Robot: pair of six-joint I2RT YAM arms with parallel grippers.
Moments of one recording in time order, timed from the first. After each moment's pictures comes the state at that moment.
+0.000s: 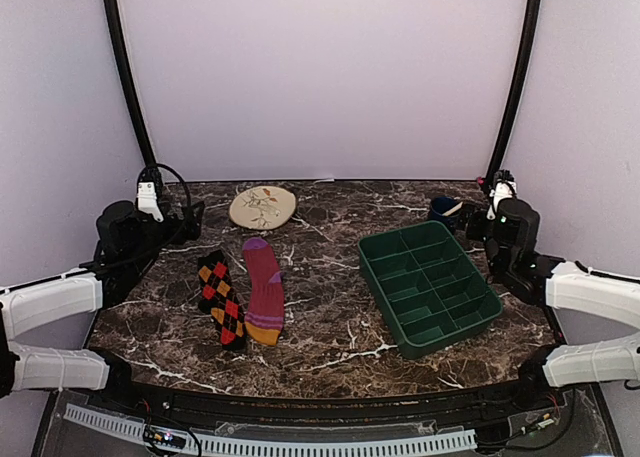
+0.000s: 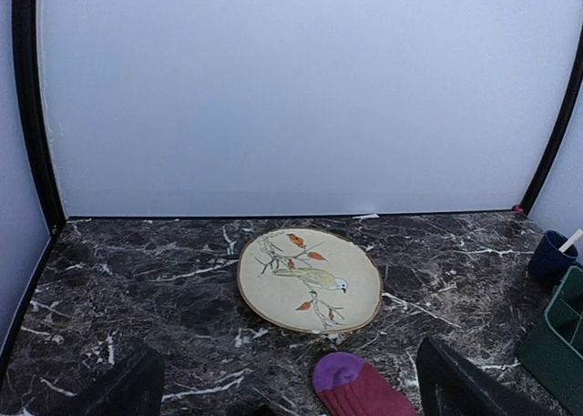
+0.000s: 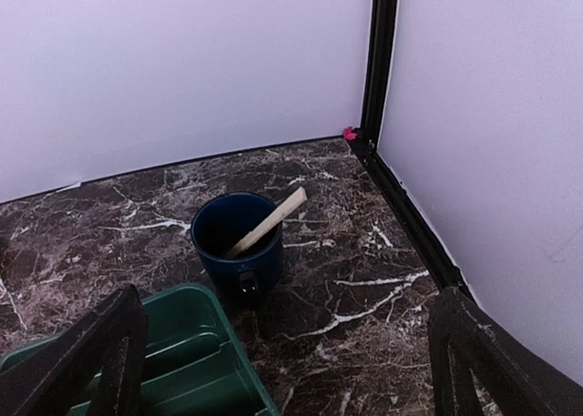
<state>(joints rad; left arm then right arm) -0.29 1.03 0.45 0.48 -0.10 -0.18 0.51 1.03 0.49 0.38 0.72 0.16</state>
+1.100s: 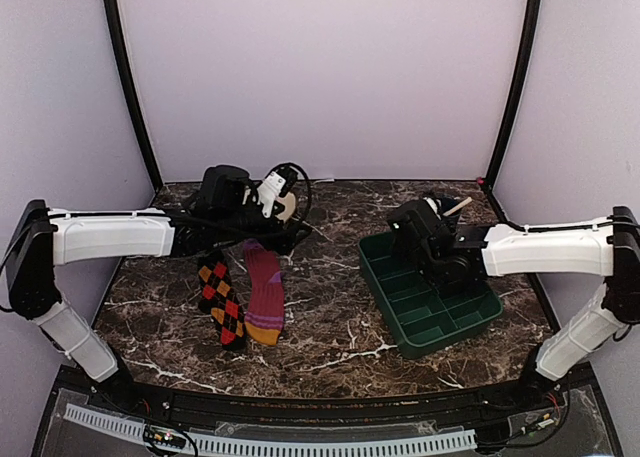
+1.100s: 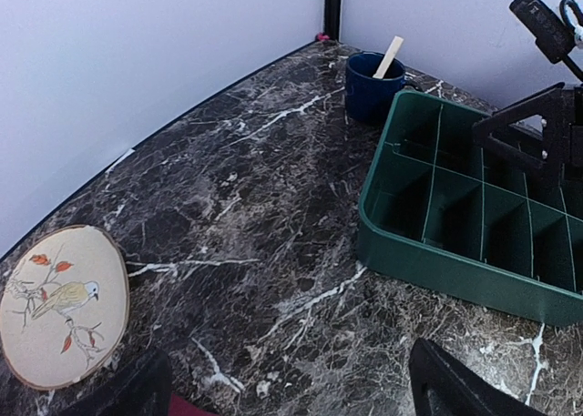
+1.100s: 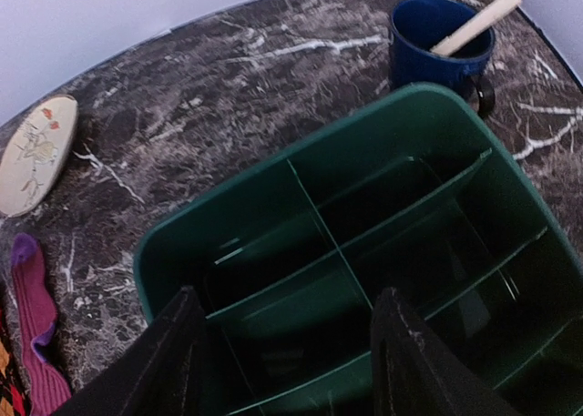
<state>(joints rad) -0.73 1.54 1.02 0.08 0.07 0.07 0.91 1.46 0.93 -0.22 0.78 0.81</state>
